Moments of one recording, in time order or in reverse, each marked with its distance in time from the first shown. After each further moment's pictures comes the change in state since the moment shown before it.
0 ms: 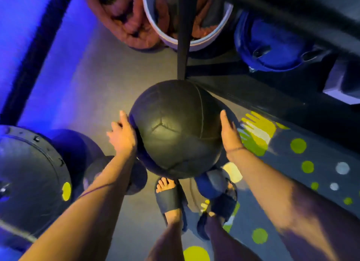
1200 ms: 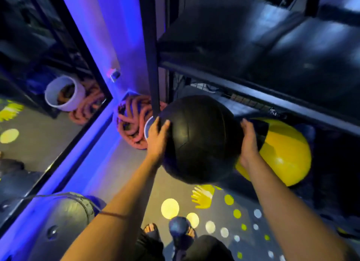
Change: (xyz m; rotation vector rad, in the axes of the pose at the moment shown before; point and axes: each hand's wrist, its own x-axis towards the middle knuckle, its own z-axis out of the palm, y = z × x) left_hand -0.433 0.360 -0.299 -0.539 -0.370 0.678; right_hand -0.381 -0.382 -0.397 0.675 -0.132 -0.347
